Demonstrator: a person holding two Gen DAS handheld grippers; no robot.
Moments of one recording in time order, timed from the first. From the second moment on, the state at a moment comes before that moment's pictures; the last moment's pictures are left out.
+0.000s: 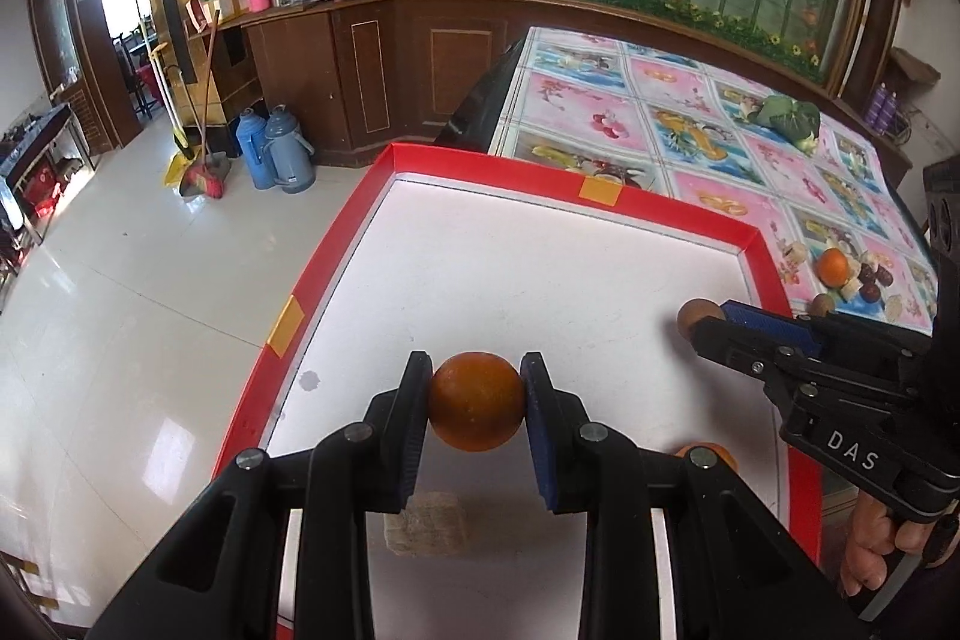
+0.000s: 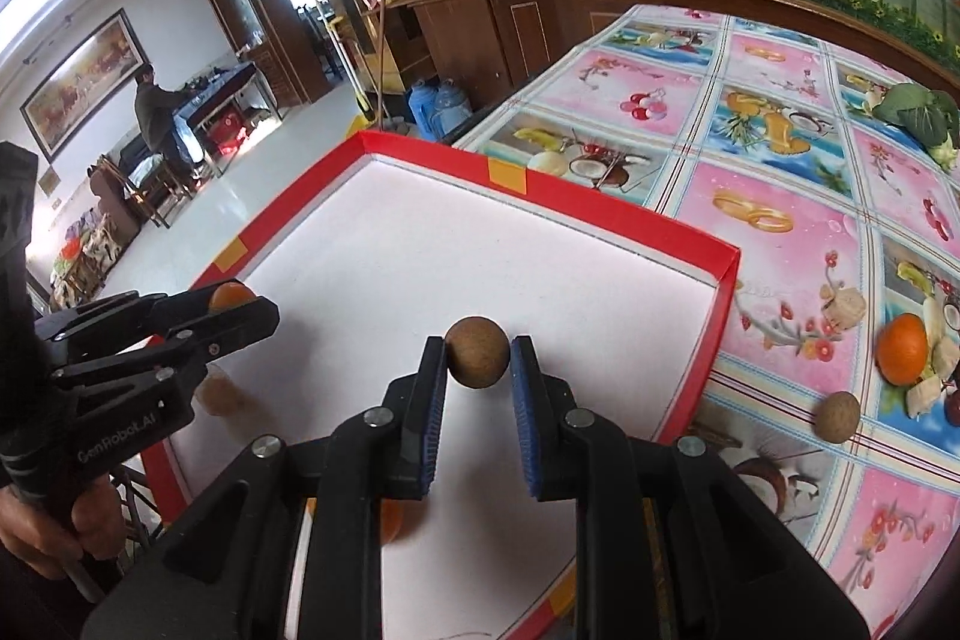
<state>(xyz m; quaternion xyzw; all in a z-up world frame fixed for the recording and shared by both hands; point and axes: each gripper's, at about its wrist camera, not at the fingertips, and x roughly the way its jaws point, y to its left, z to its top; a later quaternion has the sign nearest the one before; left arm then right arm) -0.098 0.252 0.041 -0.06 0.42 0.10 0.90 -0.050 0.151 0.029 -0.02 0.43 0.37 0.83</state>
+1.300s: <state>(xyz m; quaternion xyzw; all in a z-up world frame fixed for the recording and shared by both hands) -0.120 0.186 0.052 0.00 0.44 0.11 0.89 -0.059 -0.041 0.047 0.08 0.41 0.25 0.88</state>
